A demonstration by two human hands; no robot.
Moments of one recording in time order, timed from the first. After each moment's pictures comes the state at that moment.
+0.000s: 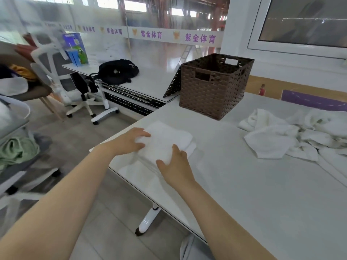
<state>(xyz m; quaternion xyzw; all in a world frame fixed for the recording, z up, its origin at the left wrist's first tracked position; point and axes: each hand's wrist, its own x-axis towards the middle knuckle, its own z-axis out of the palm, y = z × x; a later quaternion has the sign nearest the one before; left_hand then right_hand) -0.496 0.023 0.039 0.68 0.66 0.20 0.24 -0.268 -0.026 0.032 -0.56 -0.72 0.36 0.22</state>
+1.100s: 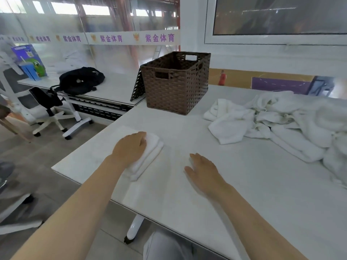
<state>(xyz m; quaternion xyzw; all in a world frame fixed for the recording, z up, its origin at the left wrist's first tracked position) -0.359 0.036 0.044 0.70 0.70 0.12 0.05 -0.091 -0.009 -0.008 -0.60 -0.77 0.20 0.12</state>
